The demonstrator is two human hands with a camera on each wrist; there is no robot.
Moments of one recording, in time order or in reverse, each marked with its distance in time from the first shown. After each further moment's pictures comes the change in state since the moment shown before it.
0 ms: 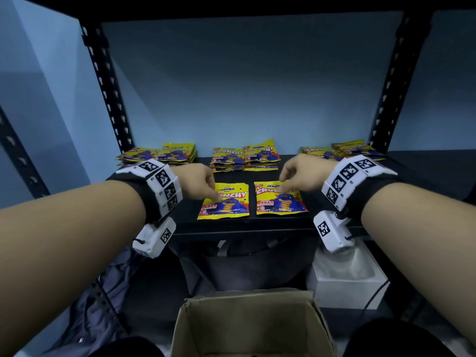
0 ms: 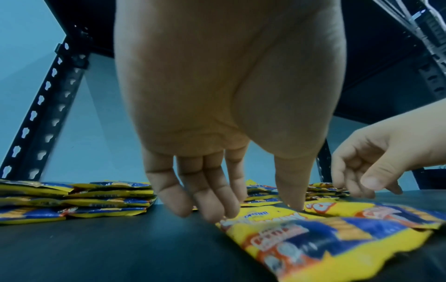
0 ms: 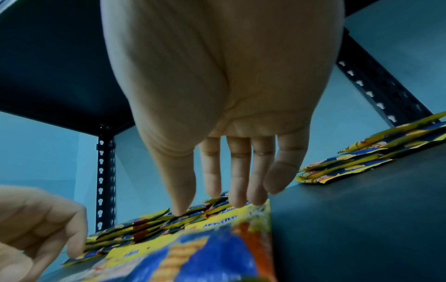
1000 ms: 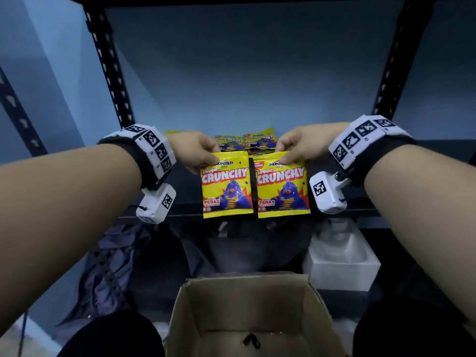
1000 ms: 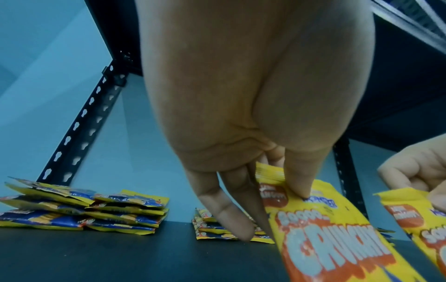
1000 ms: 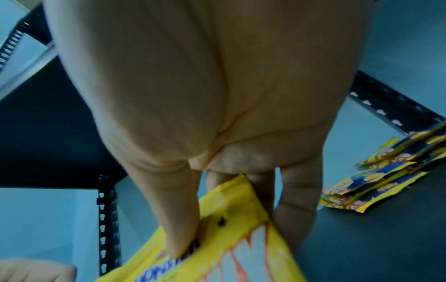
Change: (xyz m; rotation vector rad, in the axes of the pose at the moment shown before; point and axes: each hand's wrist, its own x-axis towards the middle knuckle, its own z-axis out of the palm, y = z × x) left_hand -0.013 -0.003 -0.027 -0.336 -0.020 0.128; right_hand -0.011 -0.012 -0.040 0.065 -0.209 -0.150
